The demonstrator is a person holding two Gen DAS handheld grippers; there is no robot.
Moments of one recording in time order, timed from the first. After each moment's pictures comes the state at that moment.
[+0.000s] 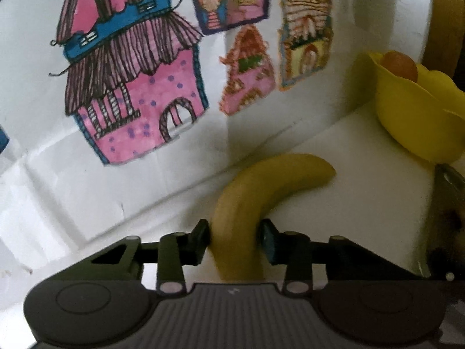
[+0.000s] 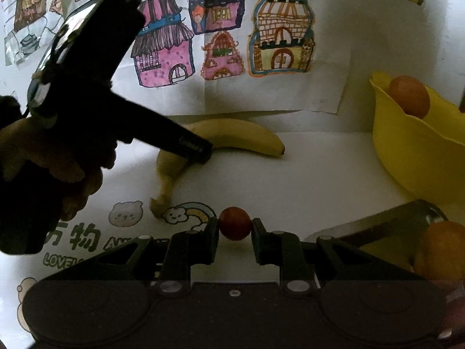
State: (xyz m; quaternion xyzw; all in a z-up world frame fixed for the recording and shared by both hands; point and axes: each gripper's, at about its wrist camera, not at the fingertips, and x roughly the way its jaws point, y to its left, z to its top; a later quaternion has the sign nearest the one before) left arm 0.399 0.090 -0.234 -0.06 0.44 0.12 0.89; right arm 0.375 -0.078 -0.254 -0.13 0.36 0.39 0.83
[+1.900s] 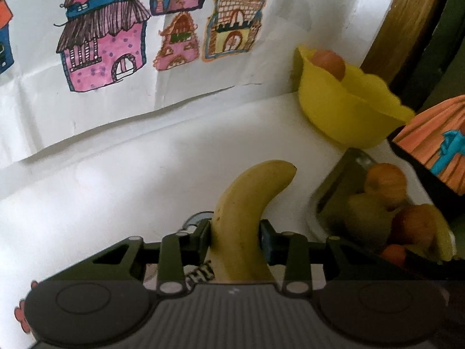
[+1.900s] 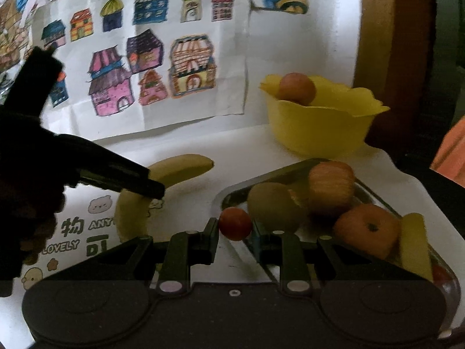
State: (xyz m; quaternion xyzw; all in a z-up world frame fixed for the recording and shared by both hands) left arm 0.345 0.048 -0.215 -0.18 0.44 0.03 0.88; right arm 0.324 -0.171 -0.212 -0.08 0.34 0.26 0.90
